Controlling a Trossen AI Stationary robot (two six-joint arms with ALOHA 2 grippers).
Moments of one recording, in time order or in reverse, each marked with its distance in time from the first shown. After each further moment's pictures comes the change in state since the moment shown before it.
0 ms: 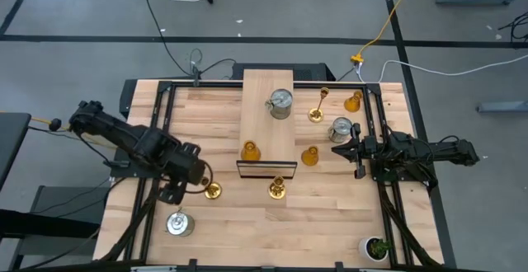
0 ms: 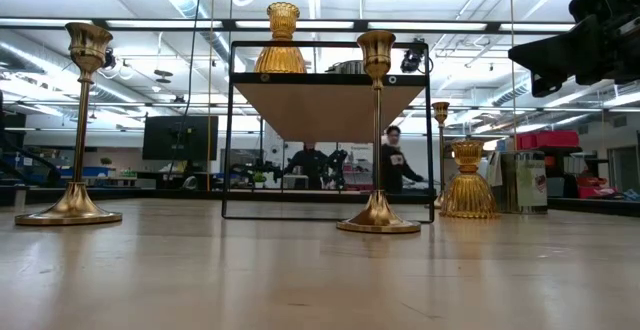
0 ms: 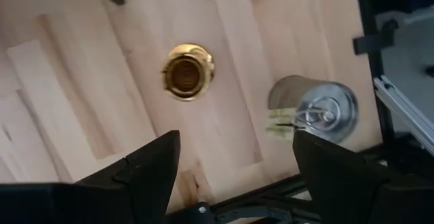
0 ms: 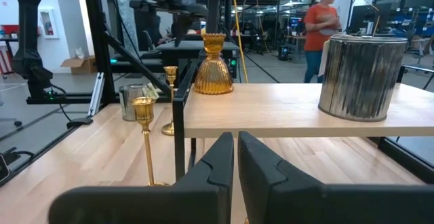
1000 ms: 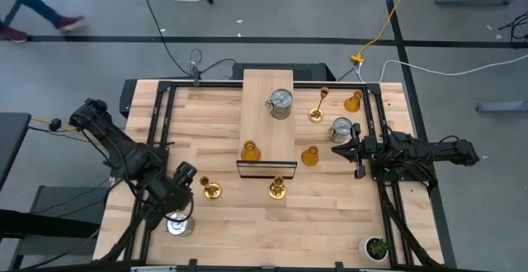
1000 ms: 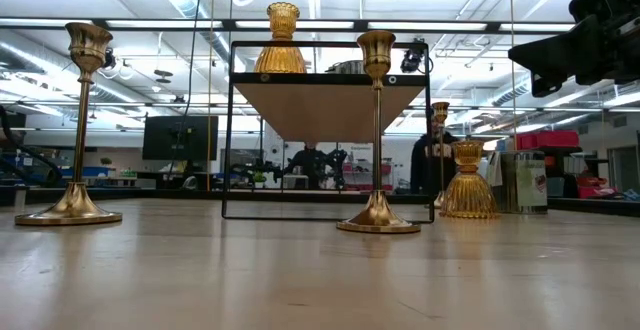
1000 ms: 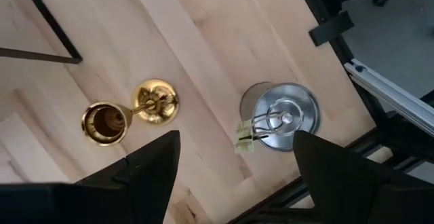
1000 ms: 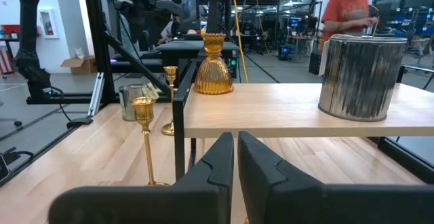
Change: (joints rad) left arm -0.271 0.004 0.000 0.097 -0.077 -0.010; right arm 0.000 0.000 0.000 0.000 0.000 0.000
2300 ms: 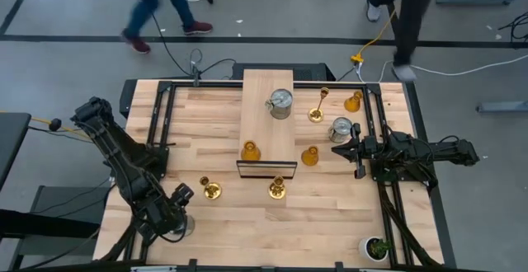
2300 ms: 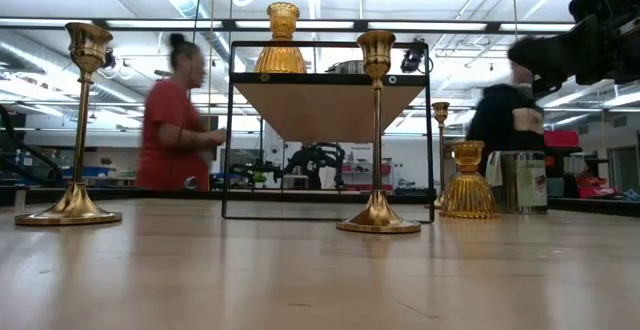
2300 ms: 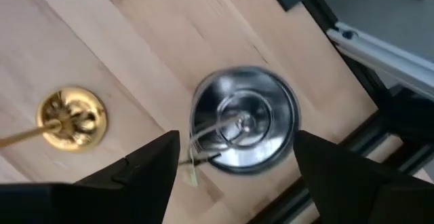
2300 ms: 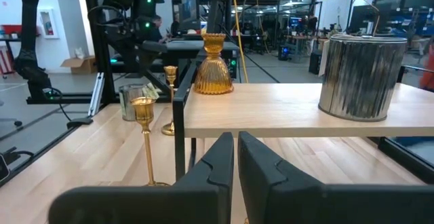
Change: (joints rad) left arm -0.194 0.000 -0.330 0.321 0.031 -0.068; right arm 0.000 0.000 0.000 0.000 0.000 0.000
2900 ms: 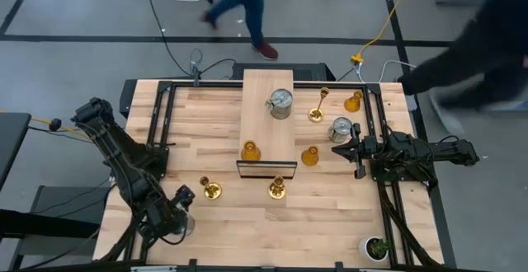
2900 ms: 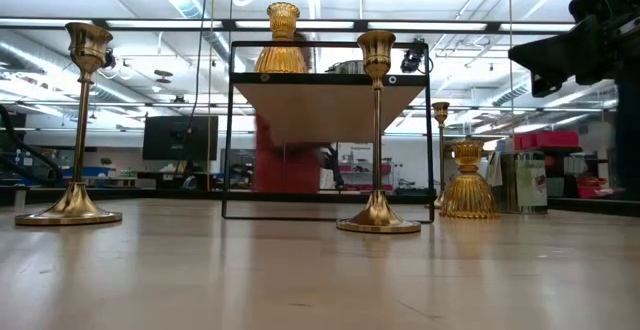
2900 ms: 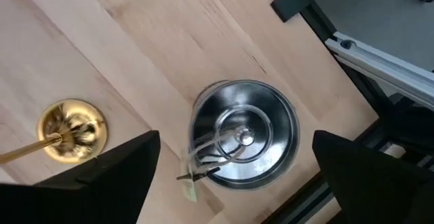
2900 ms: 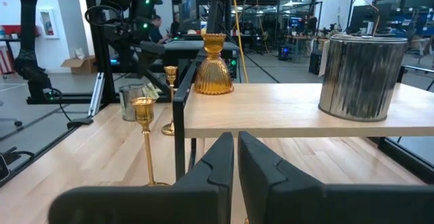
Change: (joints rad) left arm -0.011 0.013 -0.001 0.033 -0.010 0.007; right arm 0.000 0.000 0.000 0.000 0.000 0.000
